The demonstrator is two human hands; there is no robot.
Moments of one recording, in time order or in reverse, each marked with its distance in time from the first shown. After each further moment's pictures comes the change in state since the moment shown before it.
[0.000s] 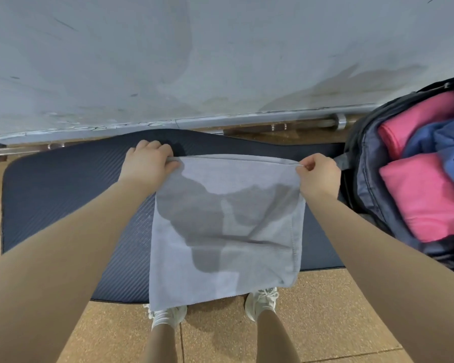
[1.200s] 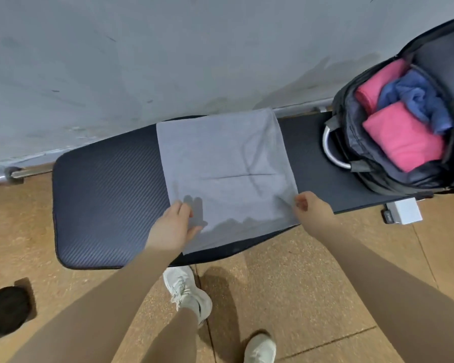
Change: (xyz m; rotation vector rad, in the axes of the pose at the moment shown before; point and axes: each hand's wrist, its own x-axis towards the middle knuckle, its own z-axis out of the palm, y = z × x) left_hand -0.169 -0.047 0.072 -0.097 -0.017 0.223; right_hand -0.172 0.053 0.013 -0.081 -0.306 0.032
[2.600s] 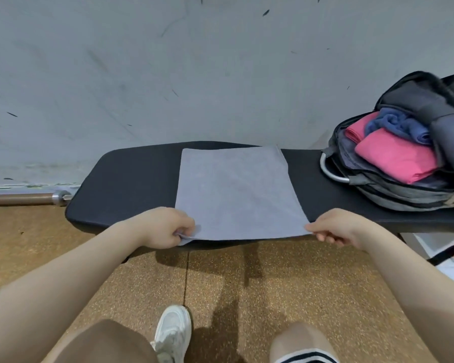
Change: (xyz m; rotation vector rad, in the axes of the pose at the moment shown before) left_hand -0.069 0.015 0.049 0.328 -0.052 0.216; right_hand 0.008 0.103 -0.002 0.086 -0.168 -0.264
